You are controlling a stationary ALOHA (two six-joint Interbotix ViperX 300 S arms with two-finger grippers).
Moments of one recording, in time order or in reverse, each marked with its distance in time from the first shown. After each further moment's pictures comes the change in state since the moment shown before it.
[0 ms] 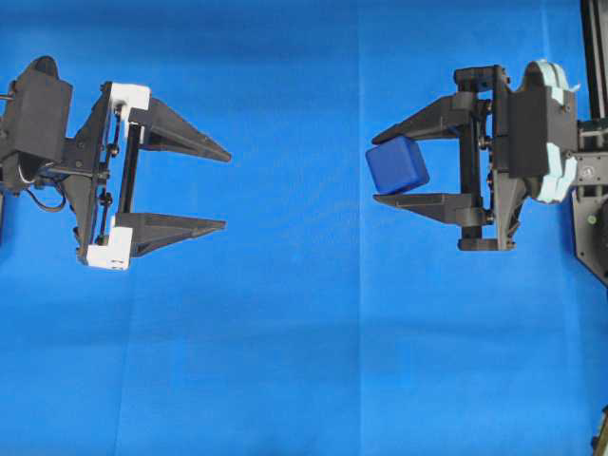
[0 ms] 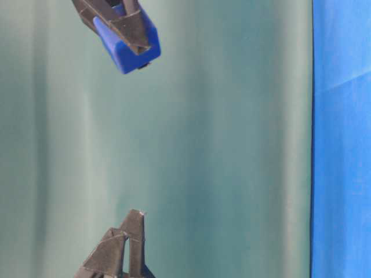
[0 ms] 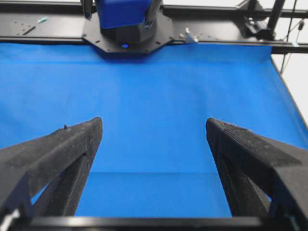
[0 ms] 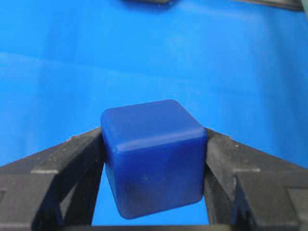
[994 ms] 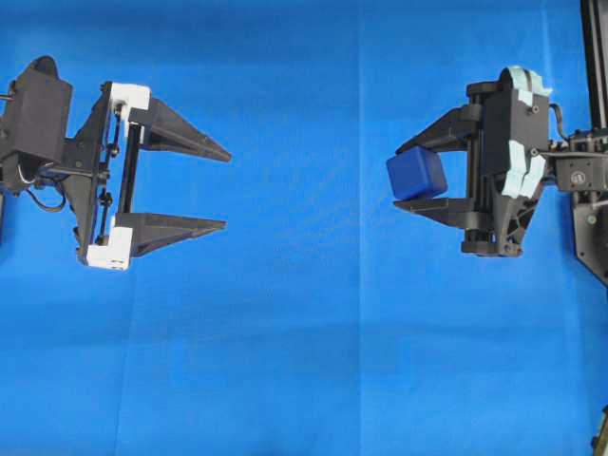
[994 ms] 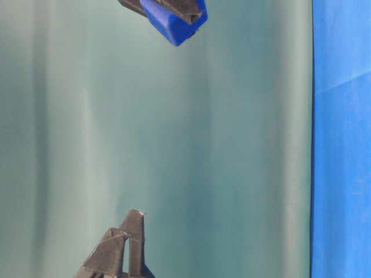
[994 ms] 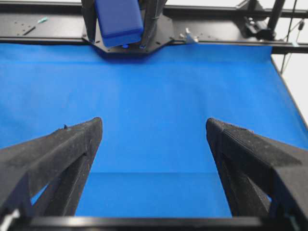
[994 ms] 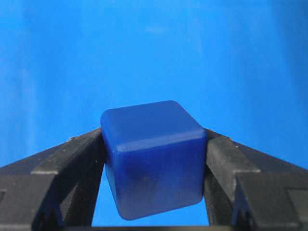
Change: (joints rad) left arm 0.000 0.000 0.000 0.000 0.002 0.002; right arm 0.040 0.000 0.000 0.109 0.232 -0.002
